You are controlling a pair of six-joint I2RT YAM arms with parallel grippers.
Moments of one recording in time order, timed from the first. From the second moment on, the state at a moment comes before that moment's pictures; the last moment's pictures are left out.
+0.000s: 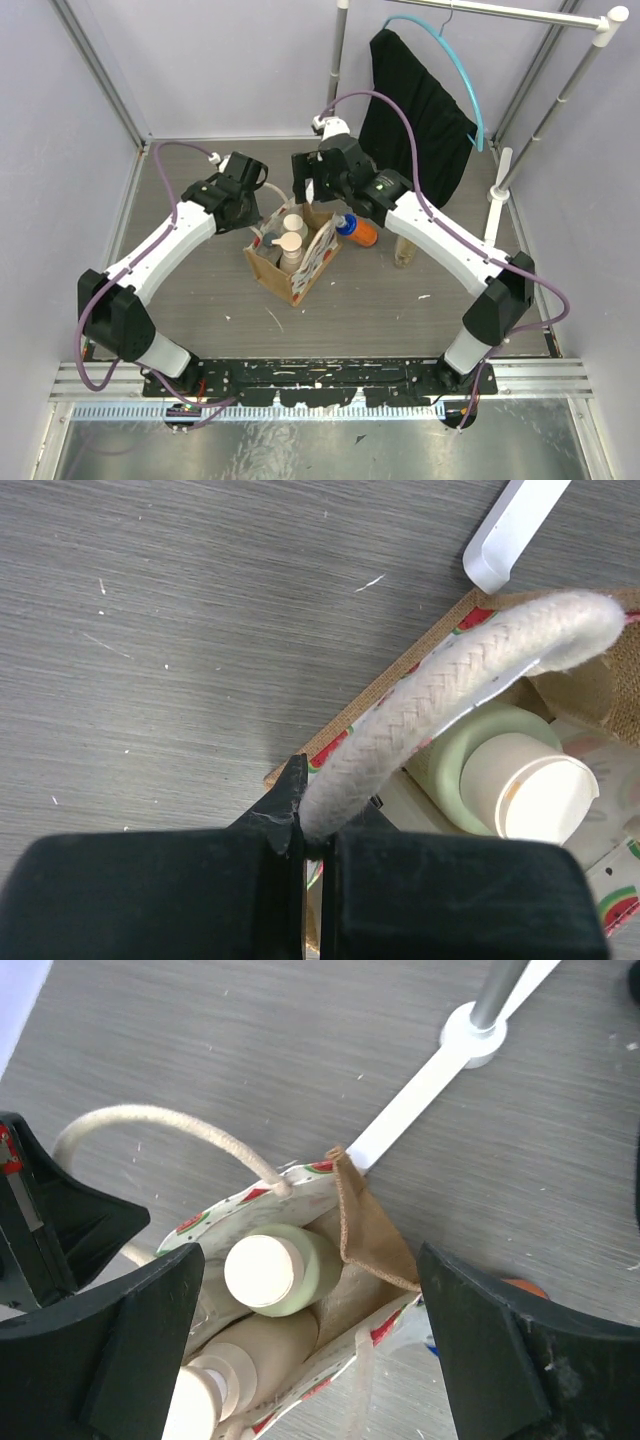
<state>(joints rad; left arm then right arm) -0.51 1.51 1.35 -0.81 -0.32 -0.63 0.75 1.63 1.65 -0.54 0.24 0.36</state>
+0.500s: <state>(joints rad) -0.51 1.54 1.35 -0.81 -0.32 -0.63 0.75 1.79 1.65 -0.60 0.09 0.34</state>
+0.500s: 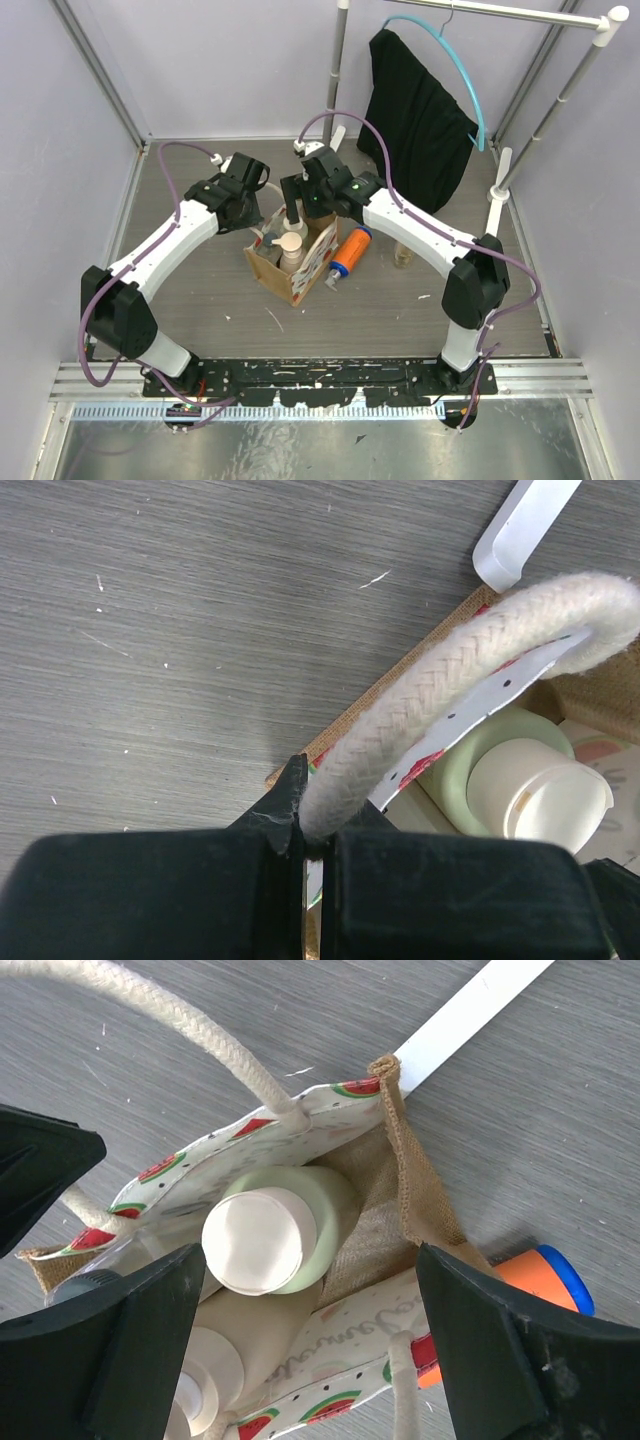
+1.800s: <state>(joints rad) -0.51 1.56 1.35 -0.82 -0.32 -0.63 0.80 1.86 1.83 -0.82 0.27 0.25</state>
